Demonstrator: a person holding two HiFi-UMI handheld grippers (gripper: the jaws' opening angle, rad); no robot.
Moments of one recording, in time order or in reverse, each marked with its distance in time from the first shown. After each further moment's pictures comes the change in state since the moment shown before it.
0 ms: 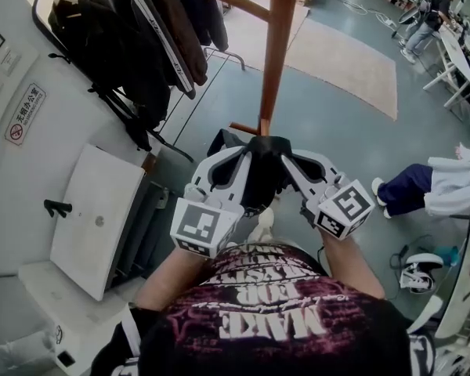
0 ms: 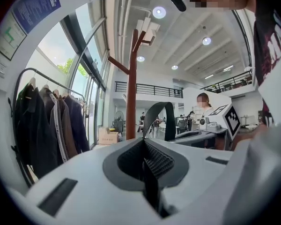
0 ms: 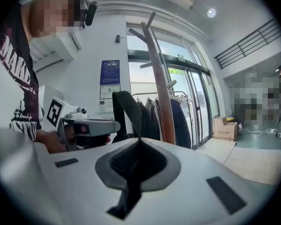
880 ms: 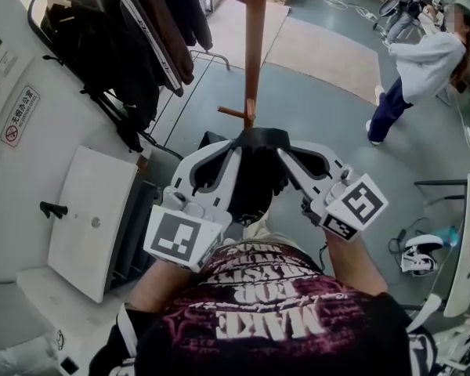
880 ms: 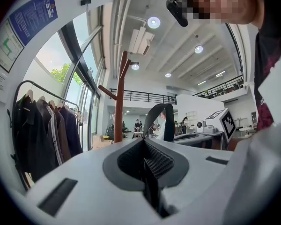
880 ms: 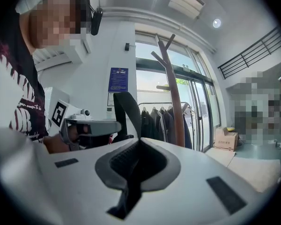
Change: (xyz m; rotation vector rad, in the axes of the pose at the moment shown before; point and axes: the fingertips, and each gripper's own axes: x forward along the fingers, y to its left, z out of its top) left arm -0.067 -0.046 0.059 0.023 -0.090 -0.068; right arm -0.053 0.067 0.055 -0.067 -0.074 0.003
